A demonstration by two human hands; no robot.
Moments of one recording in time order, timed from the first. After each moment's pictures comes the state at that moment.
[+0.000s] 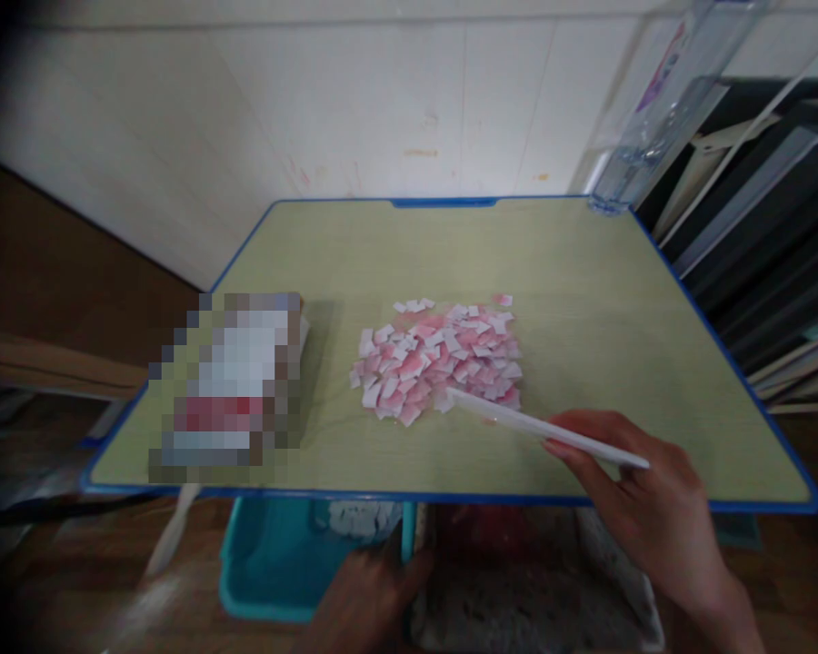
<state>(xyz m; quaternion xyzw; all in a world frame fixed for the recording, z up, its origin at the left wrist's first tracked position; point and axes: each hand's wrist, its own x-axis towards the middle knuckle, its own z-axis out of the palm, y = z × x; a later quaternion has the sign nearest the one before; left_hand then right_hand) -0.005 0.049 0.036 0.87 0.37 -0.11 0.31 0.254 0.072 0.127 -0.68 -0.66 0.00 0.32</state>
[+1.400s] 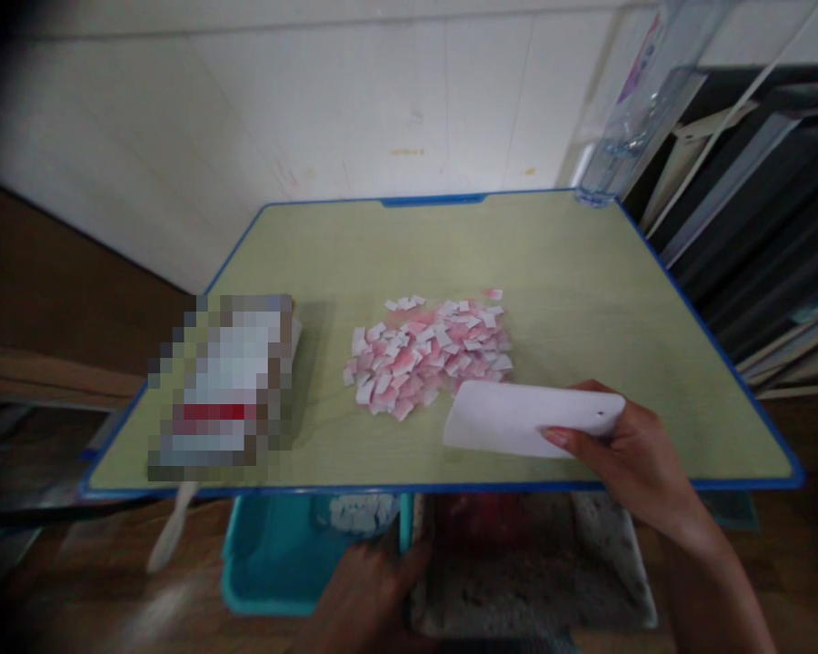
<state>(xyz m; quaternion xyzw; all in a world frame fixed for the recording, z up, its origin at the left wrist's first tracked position) -0.005 0.052 0.045 0.86 0.38 -0.10 0.31 0.277 0.077 0.107 -0.71 -0.55 0.25 0.37</state>
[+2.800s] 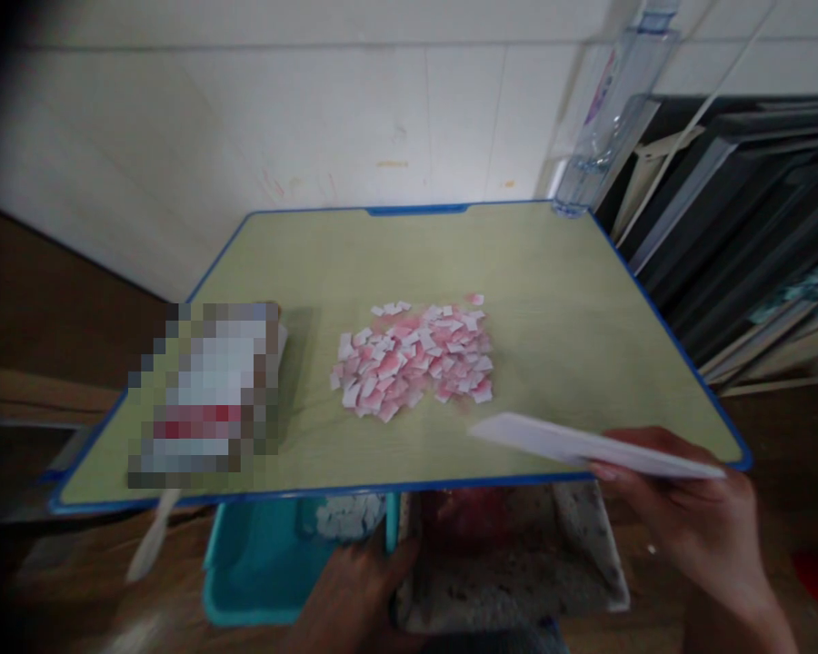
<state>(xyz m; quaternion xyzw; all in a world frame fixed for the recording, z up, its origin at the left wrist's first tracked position) -0.006 0.052 0.042 0.86 0.39 -0.10 0.30 0.299 0.030 0.111 -0.70 -0.59 0.04 0.41</state>
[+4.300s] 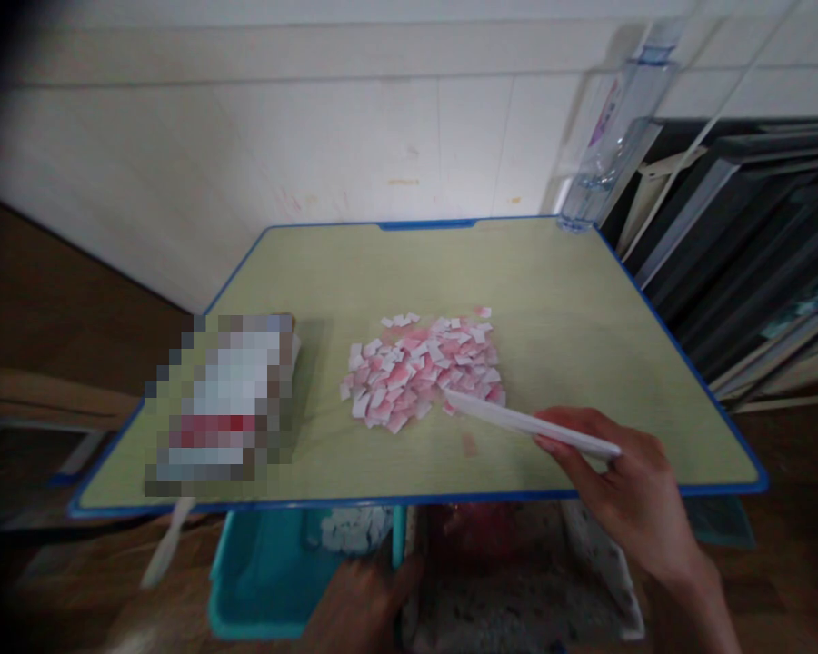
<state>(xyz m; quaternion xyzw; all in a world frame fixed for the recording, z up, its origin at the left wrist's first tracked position) -0.007 0.050 0.033 0.86 0.39 -0.09 0.31 0.265 0.063 0.128 -0.68 -0.64 0.05 0.36</state>
